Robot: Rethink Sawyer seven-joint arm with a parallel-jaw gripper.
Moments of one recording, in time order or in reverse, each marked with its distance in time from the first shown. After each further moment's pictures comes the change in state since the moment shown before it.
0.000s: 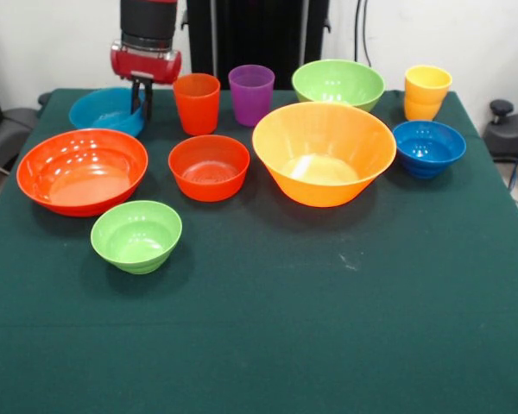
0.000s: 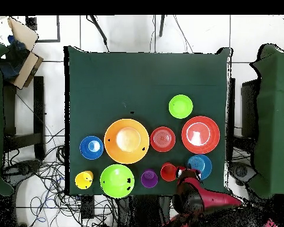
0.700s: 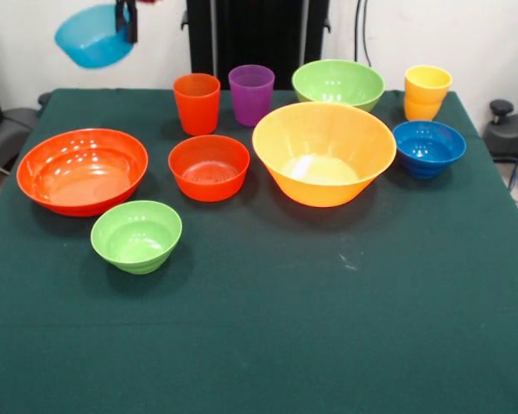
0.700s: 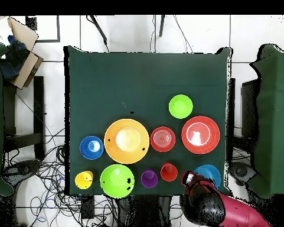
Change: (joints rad) arm -0.165 -0.508 0.246 0.191 0.157 0.533 0.000
